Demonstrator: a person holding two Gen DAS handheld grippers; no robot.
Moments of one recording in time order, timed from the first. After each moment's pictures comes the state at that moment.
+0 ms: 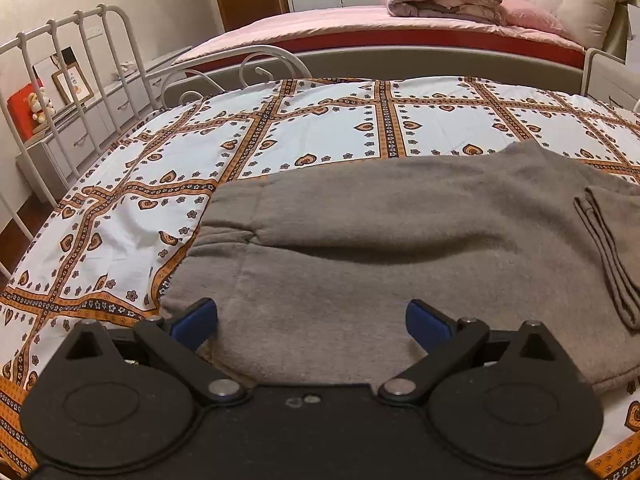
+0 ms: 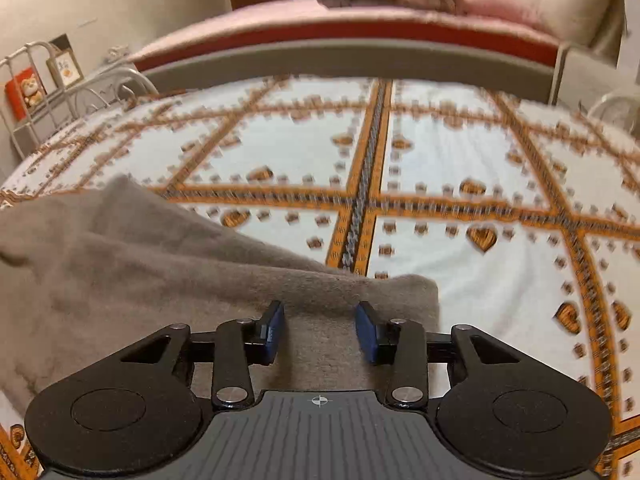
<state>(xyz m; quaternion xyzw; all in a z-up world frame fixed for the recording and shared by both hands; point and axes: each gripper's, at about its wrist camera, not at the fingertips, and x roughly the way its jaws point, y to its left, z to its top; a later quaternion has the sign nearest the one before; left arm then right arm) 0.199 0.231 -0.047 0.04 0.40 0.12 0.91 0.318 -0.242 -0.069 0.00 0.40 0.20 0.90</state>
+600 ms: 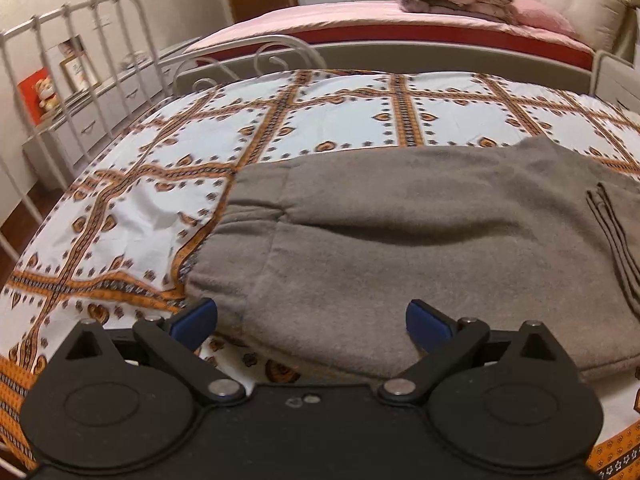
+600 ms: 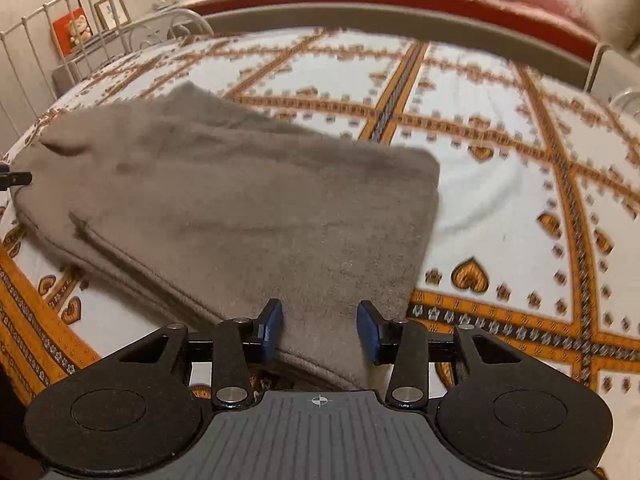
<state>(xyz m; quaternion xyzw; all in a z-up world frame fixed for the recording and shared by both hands) 0.186 0.248 -0.048 0.03 0.40 0.14 0.90 0.245 -0.273 -0.071 -0.05 0.44 0.25 0.86</state>
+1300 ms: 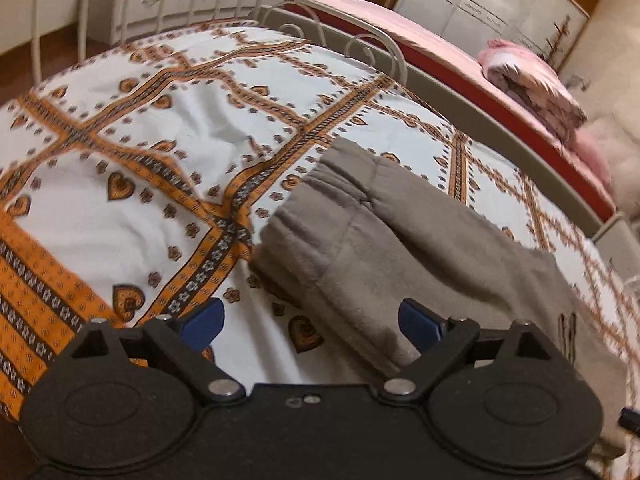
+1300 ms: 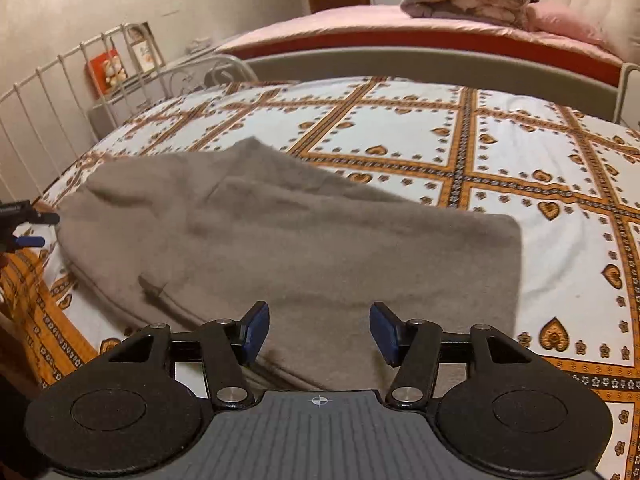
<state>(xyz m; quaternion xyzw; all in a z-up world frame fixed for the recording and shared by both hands) 0.150 0.315 -0.049 -0.23 0.38 0.16 0.88 0.237 -0.231 -0.057 0.00 0.39 0.30 0.87</state>
